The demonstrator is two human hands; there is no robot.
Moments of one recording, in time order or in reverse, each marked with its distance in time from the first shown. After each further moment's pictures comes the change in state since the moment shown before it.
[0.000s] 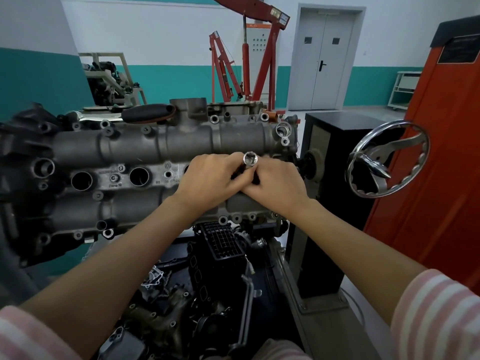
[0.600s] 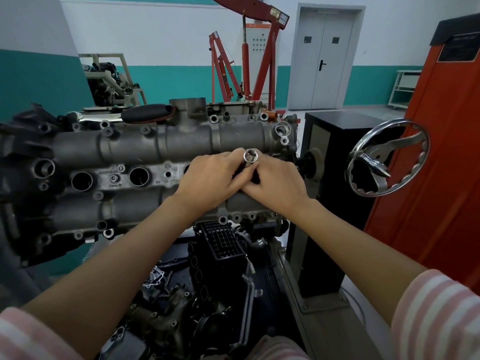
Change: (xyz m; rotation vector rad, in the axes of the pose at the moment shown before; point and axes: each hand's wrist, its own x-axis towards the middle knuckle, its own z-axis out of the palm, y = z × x) left_hand 0.000 0.000 0.000 0.060 -0.007 0.014; right_hand 0.000 0.002 0.001 0.003 0.015 0.001
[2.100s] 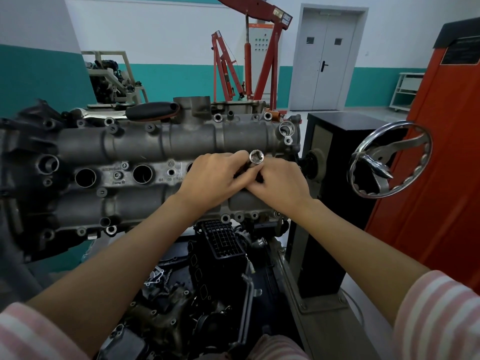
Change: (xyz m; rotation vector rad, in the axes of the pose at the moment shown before) left_hand 0.000 0.000 -0.002 -0.004 -0.076 -0.044; right_hand -0.004 -0.004 -0.003 0.058 0.062 -0.037
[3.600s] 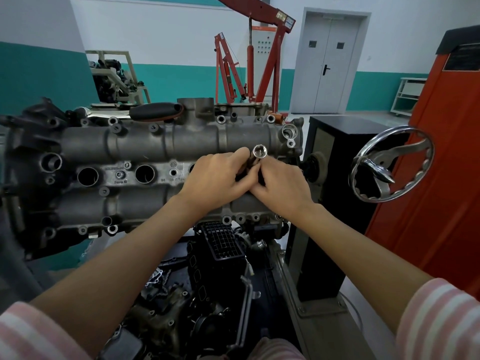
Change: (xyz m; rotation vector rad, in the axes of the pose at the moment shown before) left_hand -0.001 0.002 -0.001 -0.038 0.049 -0.026; right_hand 0.000 0.001 0.001 -0.039 -0.045 0.033
